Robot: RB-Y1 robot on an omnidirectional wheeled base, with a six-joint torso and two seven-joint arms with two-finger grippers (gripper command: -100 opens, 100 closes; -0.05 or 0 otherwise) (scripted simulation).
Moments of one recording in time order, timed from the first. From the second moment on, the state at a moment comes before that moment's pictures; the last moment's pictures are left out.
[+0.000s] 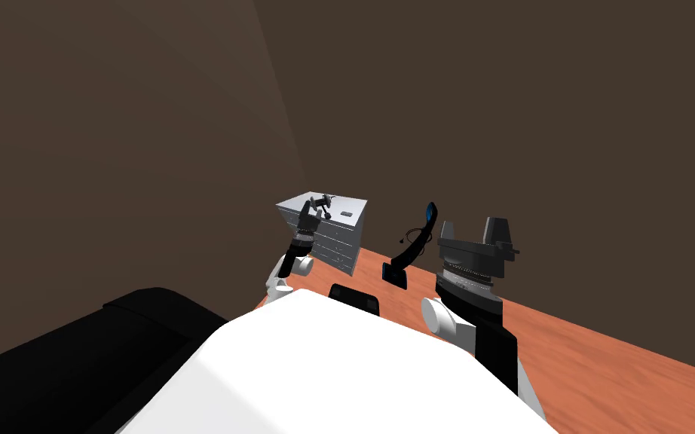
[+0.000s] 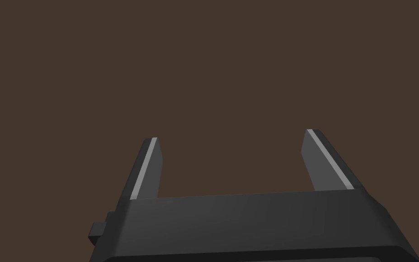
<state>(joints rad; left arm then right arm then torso) 0.37 0.14 0.01 -2.24 0.04 -0.36 0.12 0.48 -0.03 0.03 -2.40 0.00 -0.45 -0.06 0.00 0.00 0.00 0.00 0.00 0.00</state>
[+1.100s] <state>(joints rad) 0.16 0.27 0.08 -2.11 0.14 -0.08 0.12 0.48 -0.03 0.03 -2.40 0.00 -0.45 -0.06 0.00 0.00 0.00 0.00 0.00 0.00</state>
